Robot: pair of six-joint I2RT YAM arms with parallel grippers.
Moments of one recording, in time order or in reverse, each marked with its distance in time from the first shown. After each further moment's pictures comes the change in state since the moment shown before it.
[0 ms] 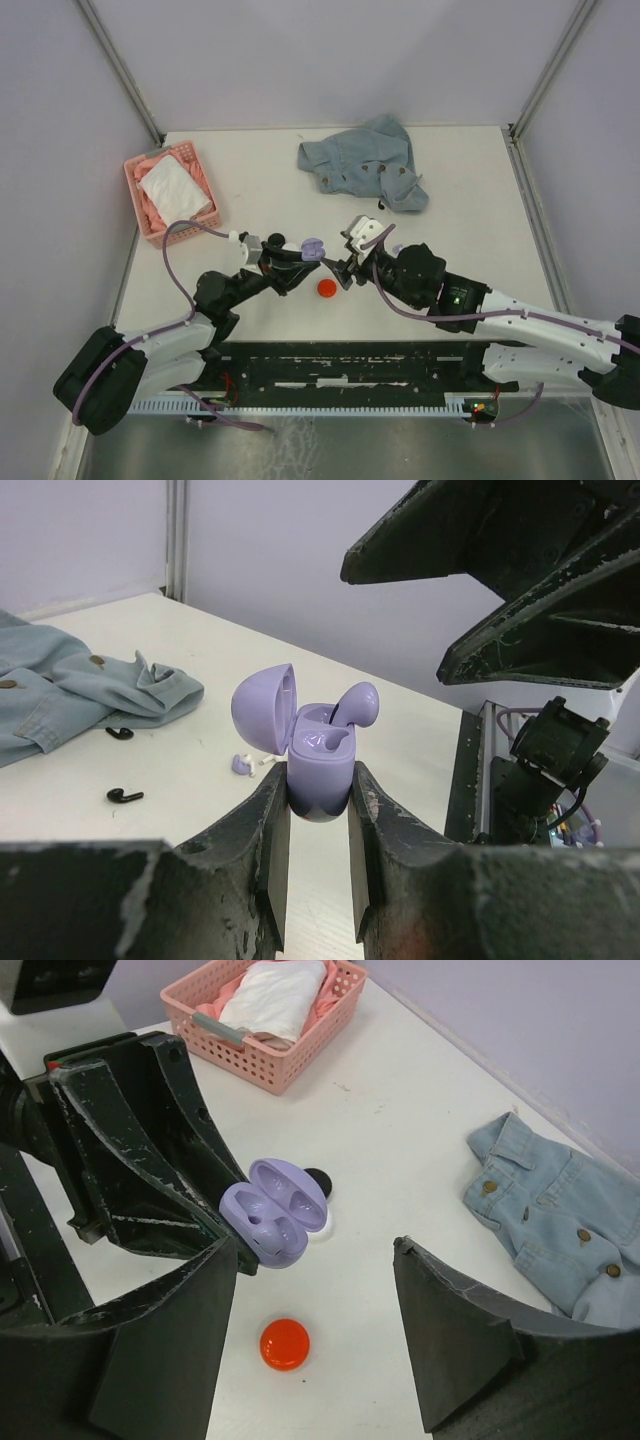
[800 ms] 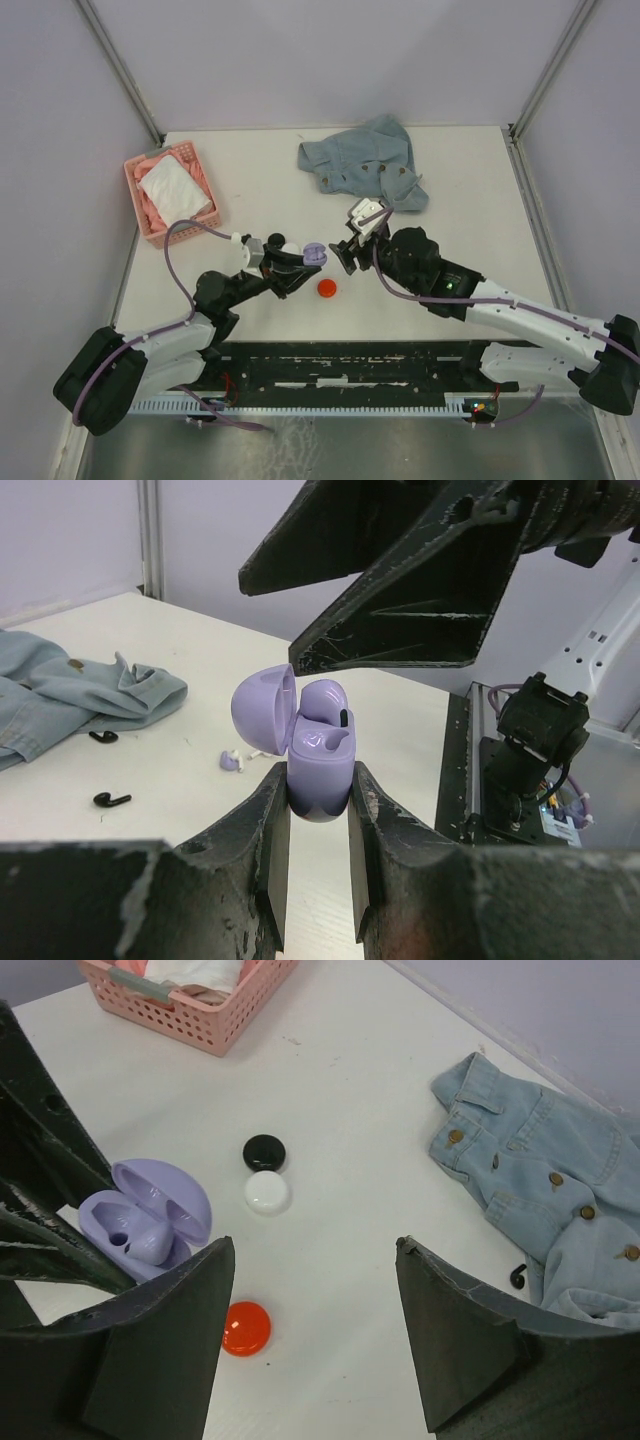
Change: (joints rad) left arm 0.004 -0.002 0.000 -0.001 0.065 0.027; right arm -0.131 0.063 0.016 -0.040 -0.025 0.037
